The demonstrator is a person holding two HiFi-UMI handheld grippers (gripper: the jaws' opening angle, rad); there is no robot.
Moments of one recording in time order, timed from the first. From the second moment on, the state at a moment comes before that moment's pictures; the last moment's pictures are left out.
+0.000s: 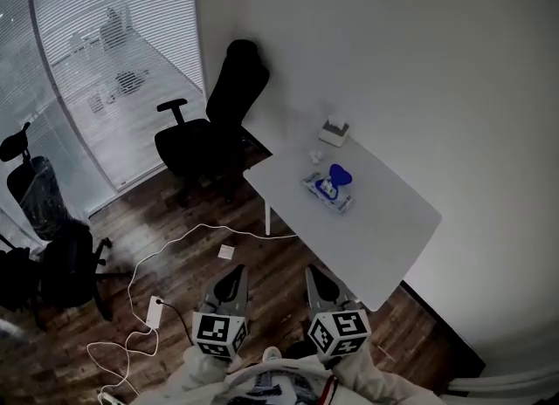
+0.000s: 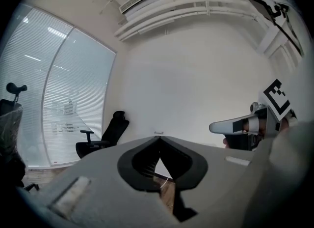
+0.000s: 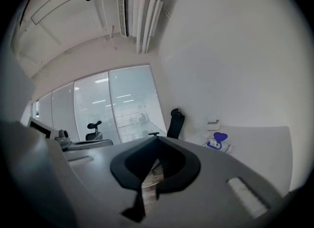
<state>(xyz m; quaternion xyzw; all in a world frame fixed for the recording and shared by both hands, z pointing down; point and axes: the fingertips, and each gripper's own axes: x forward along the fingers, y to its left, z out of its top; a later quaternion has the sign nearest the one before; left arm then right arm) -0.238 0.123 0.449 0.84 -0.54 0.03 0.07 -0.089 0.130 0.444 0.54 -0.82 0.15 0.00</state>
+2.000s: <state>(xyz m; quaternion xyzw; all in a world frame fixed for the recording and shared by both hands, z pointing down) -0.087 -0.291 0.471 0.91 -0.40 0.11 0.05 0.055 -0.248 0.486 0.65 -0.73 0.20 -0.02</state>
